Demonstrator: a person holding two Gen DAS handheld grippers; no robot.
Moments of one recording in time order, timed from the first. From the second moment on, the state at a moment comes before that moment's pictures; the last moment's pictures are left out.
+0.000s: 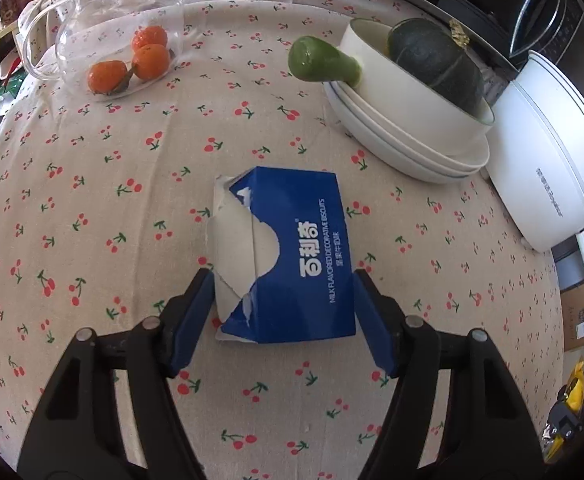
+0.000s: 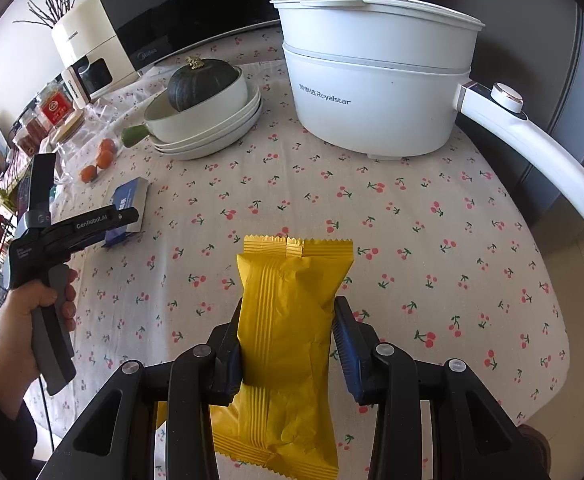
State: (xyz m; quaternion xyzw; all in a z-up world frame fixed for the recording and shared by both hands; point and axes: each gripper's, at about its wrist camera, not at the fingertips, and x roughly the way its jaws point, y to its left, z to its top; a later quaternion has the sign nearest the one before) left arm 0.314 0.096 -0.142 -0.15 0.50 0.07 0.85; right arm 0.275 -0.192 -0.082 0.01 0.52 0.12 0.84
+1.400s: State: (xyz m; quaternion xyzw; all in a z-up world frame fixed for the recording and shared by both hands) left arm 0.090 -0.022 -0.102 -0.12 0.51 -0.17 0.83; right arm 0.050 -0.388 -0.090 0.10 0.51 -0.02 0.85
